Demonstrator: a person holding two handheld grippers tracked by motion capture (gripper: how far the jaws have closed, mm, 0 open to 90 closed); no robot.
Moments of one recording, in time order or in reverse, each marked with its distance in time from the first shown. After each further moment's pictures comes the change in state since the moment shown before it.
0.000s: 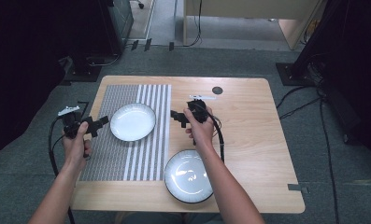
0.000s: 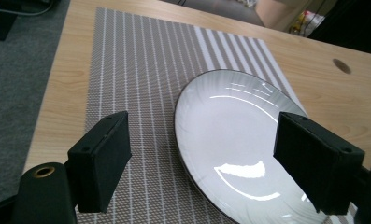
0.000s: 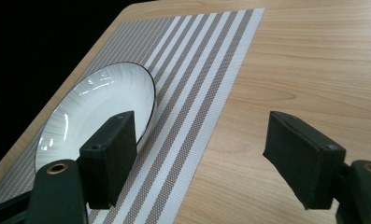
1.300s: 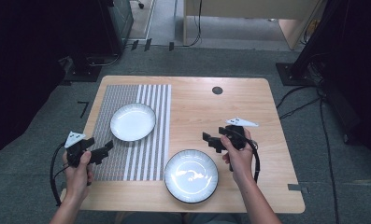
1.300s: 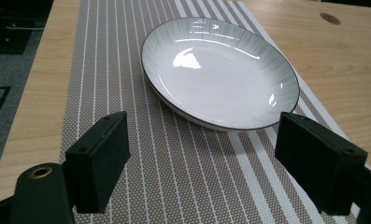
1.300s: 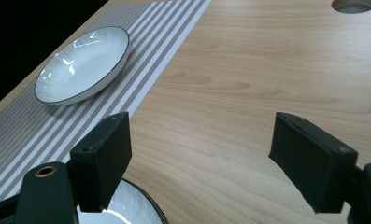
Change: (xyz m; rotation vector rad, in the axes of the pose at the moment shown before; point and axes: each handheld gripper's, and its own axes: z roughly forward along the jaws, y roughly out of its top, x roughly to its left) left arm -0.040 -0.065 -0.046 -0.004 0.054 0.122; right arm -0.044 -0.062 -0.122 -0.038 -0.048 -0.080
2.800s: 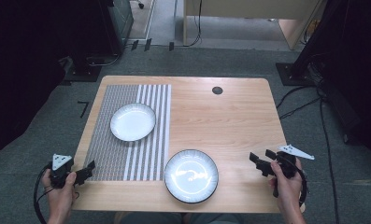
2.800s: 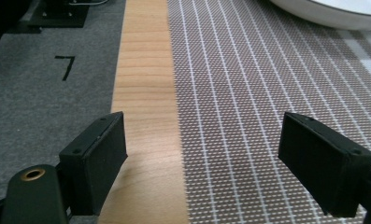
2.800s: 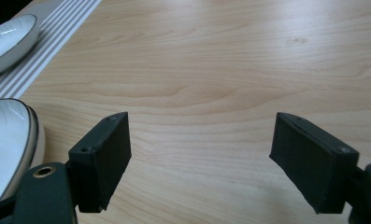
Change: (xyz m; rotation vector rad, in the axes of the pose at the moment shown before) left arm 0.055 -0.067 -0.020 0.079 0.182 0.020; right arm -0.101 -0.080 -0.101 -0.054 -0.176 0.103
